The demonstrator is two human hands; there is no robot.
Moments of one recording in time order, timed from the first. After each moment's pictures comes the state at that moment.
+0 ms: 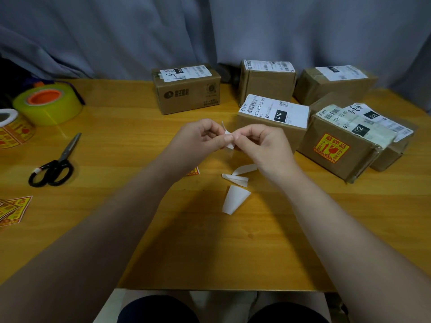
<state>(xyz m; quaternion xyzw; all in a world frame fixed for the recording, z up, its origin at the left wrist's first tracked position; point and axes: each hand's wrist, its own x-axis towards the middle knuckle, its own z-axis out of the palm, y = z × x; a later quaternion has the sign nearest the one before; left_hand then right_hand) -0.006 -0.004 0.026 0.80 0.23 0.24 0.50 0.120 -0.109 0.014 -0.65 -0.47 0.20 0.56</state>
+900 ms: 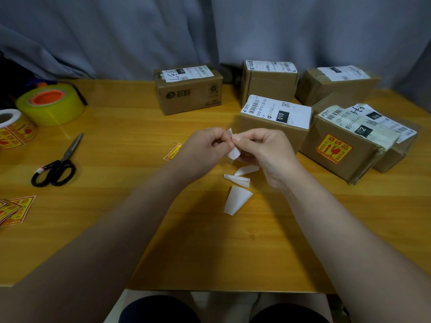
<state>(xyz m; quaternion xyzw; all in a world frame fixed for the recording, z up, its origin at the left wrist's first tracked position) 0.000 -0.013 0.021 0.83 0.23 0.23 0.46 0.117 -0.106 0.016 -0.63 -0.35 0.31 0.62</state>
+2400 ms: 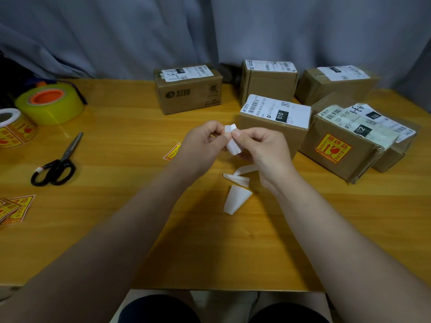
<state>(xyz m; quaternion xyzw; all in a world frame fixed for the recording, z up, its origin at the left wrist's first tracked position) 0.005 -0.014 0.018 0.77 0.27 0.28 0.50 0.106 -0.103 0.014 -0.65 -0.31 0.27 0.64</state>
